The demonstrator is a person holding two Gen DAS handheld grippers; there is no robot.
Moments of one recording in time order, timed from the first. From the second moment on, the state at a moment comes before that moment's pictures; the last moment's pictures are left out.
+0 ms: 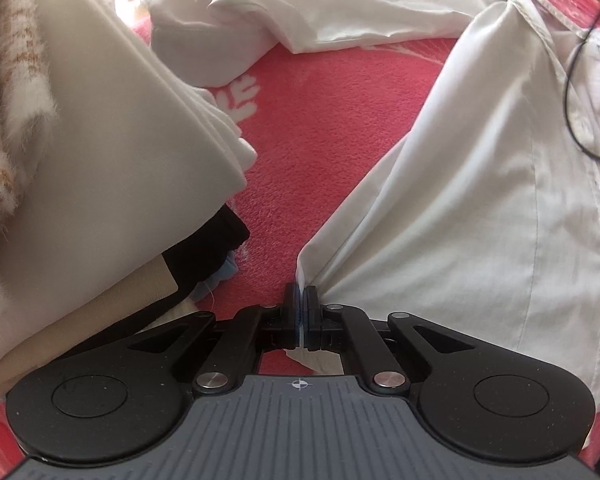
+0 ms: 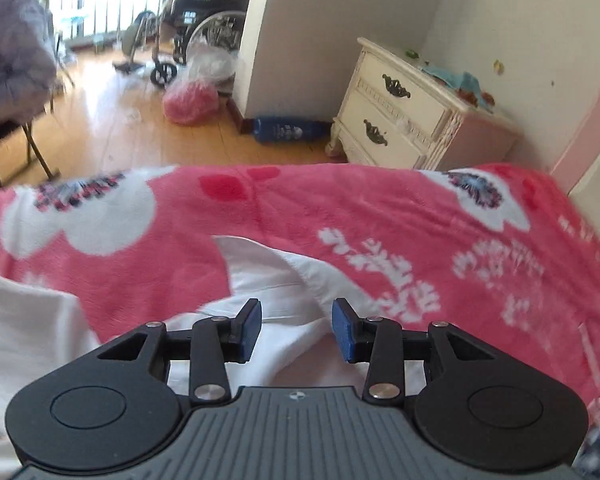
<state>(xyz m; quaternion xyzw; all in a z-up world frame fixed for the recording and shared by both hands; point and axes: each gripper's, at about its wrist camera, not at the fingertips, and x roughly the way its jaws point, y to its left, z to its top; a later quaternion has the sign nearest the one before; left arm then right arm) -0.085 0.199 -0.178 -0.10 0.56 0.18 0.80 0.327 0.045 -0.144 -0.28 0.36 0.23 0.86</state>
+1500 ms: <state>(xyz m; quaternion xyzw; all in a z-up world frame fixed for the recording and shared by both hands) -0.150 0.238 -0.133 -0.13 0.59 0.18 0.78 0.386 0.060 -0.176 -0.08 0.56 0.25 0.79</state>
